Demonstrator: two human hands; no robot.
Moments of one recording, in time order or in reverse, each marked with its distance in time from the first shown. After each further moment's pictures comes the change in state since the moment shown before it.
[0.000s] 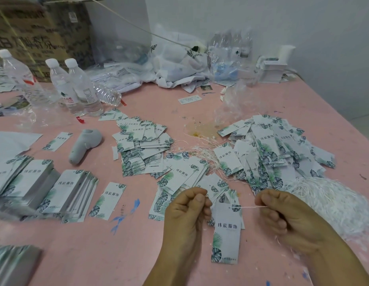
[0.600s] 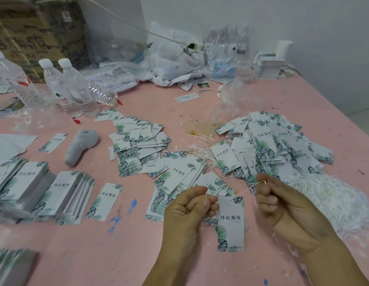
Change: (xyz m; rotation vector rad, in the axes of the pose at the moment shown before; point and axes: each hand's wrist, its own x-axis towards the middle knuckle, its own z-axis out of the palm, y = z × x) left_hand 0.002 -0.007 -0.002 0.068 -0.065 0.034; right_hand 0.000 -0.005 0.015 0.433 -0.099 -0.144
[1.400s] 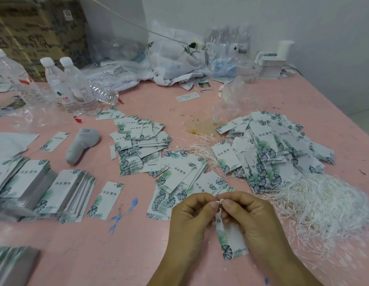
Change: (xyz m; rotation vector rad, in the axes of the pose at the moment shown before) left_hand -0.005 -0.004 0.002 0.249 -0.061 0.048; right_hand -0.001 0.068 0.021 -0.629 0.110 -0.269
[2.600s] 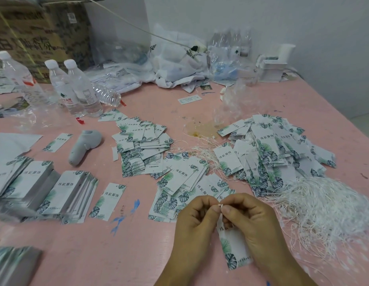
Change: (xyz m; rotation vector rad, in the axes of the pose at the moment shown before) left_hand -0.009 0.020 0.011 0.217 0.001 0.069; right_hand -0.002 -0.004 0.004 -0.108 -0.013 -0.127
